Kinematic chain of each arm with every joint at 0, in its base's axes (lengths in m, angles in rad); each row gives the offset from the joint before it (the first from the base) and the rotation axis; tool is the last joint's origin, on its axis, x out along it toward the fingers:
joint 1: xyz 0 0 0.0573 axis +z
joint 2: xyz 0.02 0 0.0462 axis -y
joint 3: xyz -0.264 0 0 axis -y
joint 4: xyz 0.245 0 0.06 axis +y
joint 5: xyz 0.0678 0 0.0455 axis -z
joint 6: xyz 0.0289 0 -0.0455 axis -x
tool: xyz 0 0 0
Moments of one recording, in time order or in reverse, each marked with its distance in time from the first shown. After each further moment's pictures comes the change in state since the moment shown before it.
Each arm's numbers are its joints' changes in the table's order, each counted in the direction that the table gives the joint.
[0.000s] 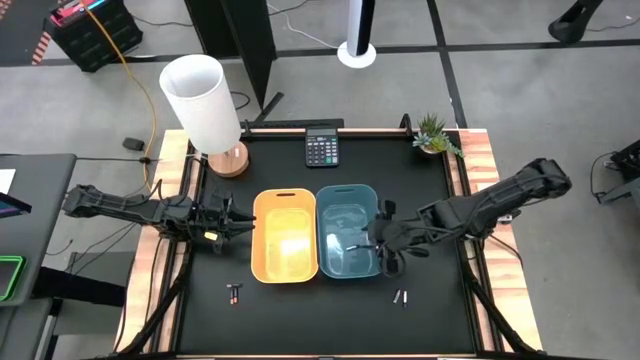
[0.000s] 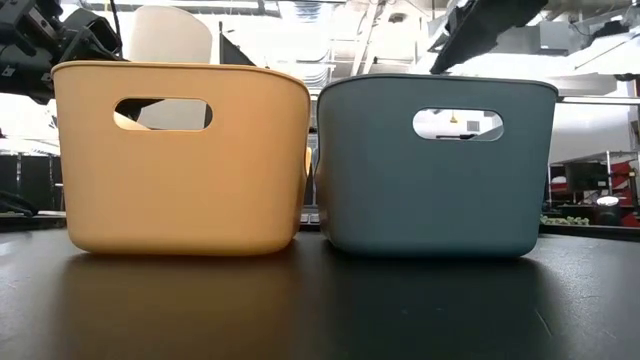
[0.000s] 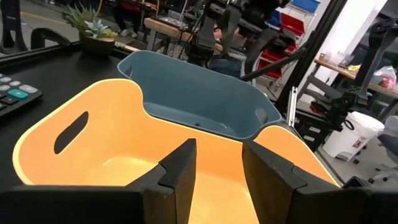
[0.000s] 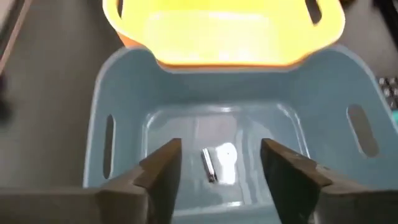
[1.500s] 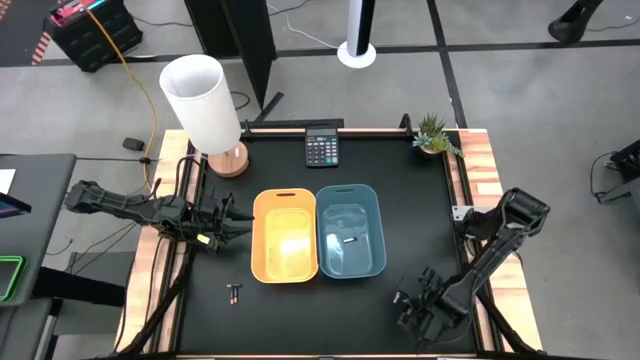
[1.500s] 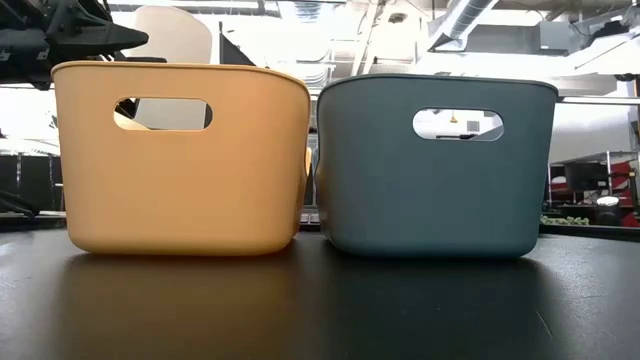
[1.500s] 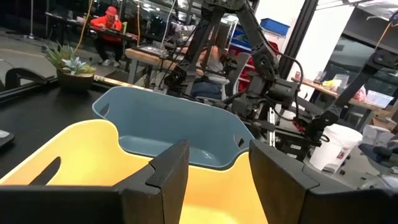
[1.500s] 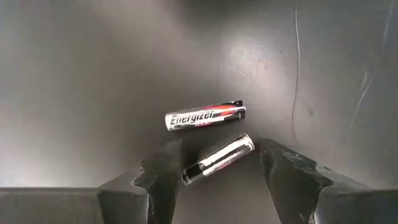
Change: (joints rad) left arm -0.058 -0.007 0.000 -0.138 -0.009 -0.064; right arm 0.569 -0.429 -0.053 0.184 -0.002 -1.360
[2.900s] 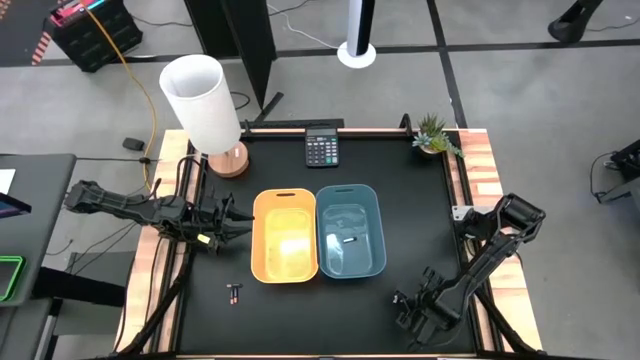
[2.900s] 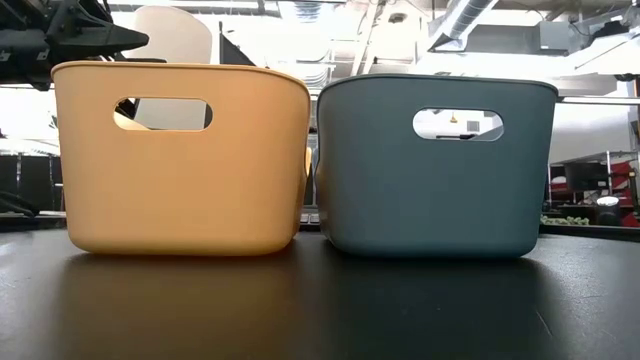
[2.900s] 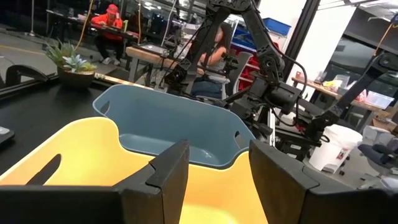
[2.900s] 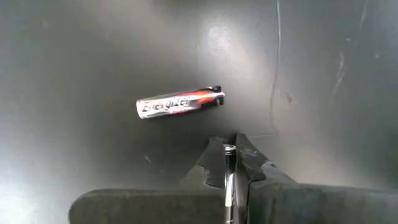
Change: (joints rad) left arm 0.000 0.000 0.000 0.005 -0.002 0.010; right arm -0.009 -0.062 0.069 0.143 -0.090 0.022
